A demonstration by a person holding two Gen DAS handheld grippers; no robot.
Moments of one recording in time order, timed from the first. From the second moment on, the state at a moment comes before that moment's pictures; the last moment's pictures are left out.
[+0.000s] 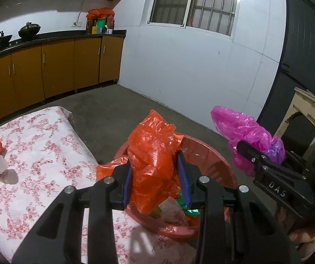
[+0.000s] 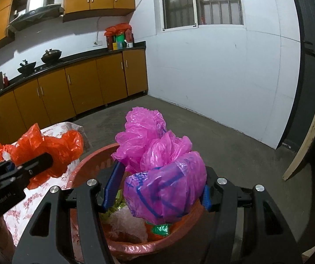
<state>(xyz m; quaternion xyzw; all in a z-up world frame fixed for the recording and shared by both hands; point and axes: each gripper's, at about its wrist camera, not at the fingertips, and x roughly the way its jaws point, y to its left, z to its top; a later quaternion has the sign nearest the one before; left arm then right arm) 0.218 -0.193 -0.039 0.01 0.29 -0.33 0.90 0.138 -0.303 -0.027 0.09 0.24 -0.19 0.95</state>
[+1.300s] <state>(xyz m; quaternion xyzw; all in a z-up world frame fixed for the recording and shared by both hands) 0.237 -0.079 -0.053 -0.02 0.30 -0.18 0.94 0.174 -0.242 -0.018 0.09 0.25 -0.05 0.96</state>
